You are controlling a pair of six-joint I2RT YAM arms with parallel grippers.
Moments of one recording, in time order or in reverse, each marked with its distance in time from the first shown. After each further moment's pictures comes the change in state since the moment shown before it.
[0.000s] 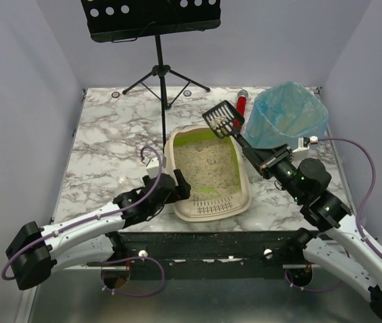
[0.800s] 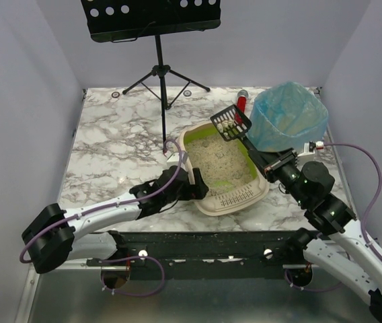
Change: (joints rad) left arm 0.004 0.252 0.087 0.221 0.253 0.111; right arm -0.016 -0.063 0.003 -0.103 0.061 0.035
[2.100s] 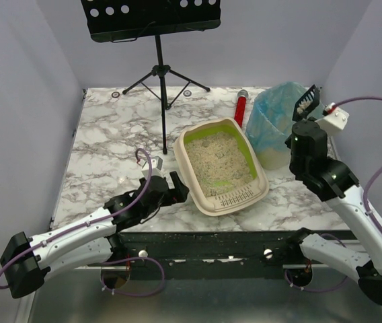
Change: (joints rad) left arm 0.000 -0.350 -0.107 -0.247 -0.169 -0.096; right arm -0.078 0.325 0.445 -0.355 0.730 -0.674
